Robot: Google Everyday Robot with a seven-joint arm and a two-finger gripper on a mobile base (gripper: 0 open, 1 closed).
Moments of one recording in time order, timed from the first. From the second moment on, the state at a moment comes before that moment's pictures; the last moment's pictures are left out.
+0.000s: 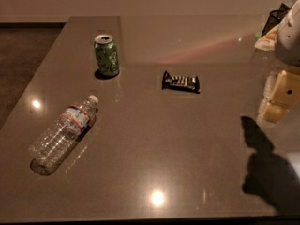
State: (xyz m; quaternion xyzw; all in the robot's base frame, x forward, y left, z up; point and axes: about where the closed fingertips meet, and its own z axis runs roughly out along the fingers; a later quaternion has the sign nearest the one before) arm 0.438 -0.217 0.976 -0.60 0.78 -0.03 0.16
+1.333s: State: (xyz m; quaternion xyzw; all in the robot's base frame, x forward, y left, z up) arm 0.447 -0.140 0.975 -0.69 0.71 0.00 0.18
